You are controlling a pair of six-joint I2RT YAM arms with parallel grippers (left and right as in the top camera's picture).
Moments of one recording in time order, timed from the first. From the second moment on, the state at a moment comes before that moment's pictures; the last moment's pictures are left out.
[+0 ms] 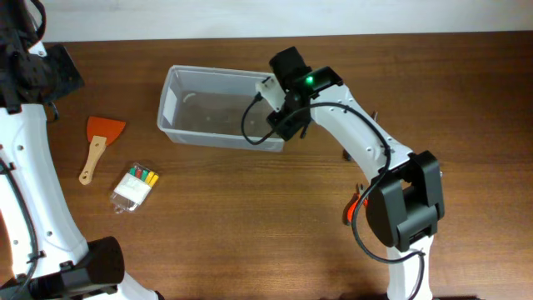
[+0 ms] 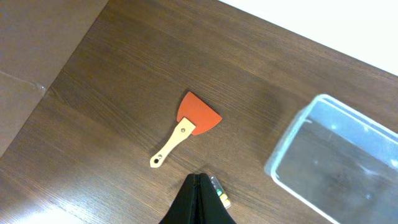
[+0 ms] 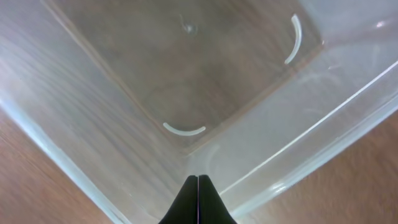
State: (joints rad) left arm 0.22 1.81 2.35 -1.47 -0.20 -0.20; right arm 0.45 2.14 1.88 -1.03 -0.11 -0.30
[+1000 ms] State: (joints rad) left arm 0.22 1.81 2.35 -1.45 -0.20 -0.20; right arm 0.35 2.14 1.88 -1.33 -0.06 -0.30
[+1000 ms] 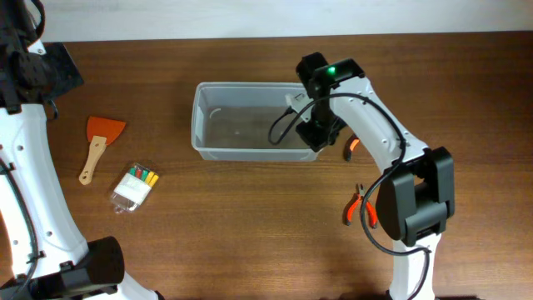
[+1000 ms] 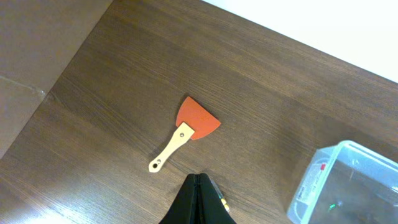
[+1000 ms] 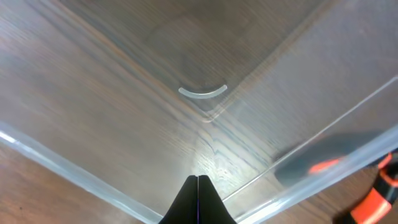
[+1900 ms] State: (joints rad) left arm 0.22 1.81 2.35 -1.45 -0.20 -0.20; right arm 0.35 2.14 1.88 -1.39 -0.08 -0.29
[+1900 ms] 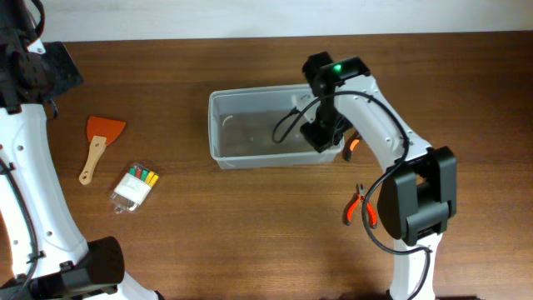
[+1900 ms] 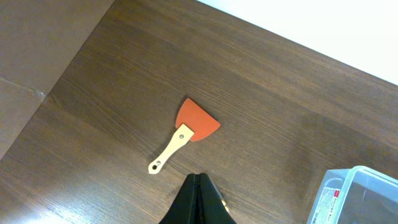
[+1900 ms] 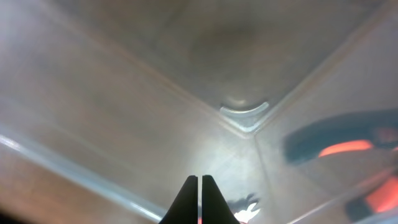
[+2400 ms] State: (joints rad) left arm 0.22 1.81 2.35 -1.45 -0.20 -0.20; right arm 0.37 2.14 1.89 -1.33 -0.07 -0.29
